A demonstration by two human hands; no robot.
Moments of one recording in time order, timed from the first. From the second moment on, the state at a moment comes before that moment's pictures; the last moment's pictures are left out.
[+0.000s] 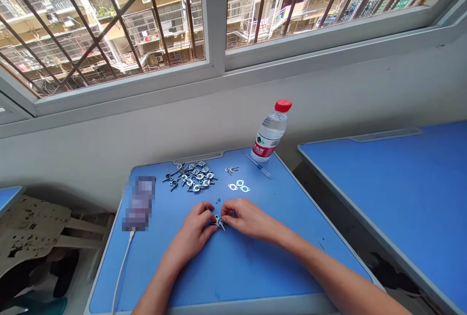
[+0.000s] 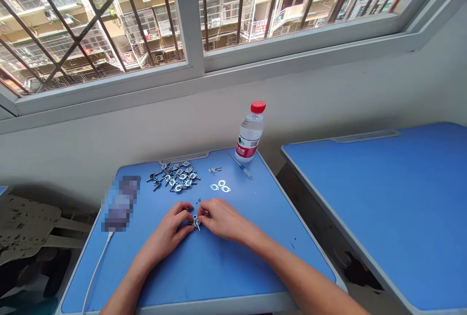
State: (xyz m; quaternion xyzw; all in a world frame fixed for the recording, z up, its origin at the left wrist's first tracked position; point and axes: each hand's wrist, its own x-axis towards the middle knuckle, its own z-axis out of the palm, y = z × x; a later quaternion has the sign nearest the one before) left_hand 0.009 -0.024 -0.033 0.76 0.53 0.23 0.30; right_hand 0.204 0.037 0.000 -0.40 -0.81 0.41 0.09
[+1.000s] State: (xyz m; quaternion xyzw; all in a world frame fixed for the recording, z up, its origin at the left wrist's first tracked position) left_hand 0.016 -0.028 -0.025 0.76 0.54 0.23 0.27; right_hand 0.211 0.035 -0.001 -0.40 -0.86 0.32 0.02
